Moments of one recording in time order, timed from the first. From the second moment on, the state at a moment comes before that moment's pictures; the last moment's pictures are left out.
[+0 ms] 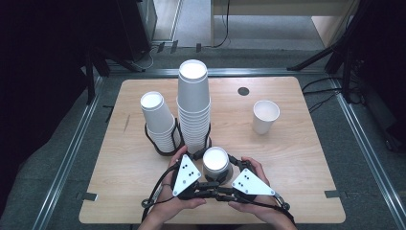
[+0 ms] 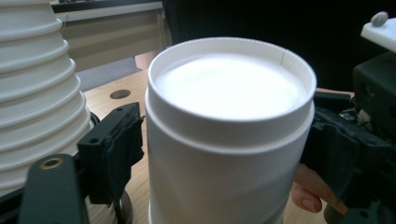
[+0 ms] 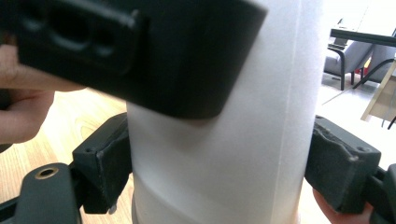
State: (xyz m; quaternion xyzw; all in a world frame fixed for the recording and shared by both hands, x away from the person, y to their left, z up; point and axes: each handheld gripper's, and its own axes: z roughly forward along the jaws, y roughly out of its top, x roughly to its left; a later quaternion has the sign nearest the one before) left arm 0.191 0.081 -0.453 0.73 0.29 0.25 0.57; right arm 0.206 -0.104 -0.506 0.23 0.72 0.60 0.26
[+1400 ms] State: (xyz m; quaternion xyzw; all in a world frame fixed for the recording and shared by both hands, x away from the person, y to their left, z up) left arm 0.199 0.099 -0.447 0.69 0.32 0.19 0.62; right arm 0.207 -0.097 -0.520 0.25 0.70 0.61 0.27
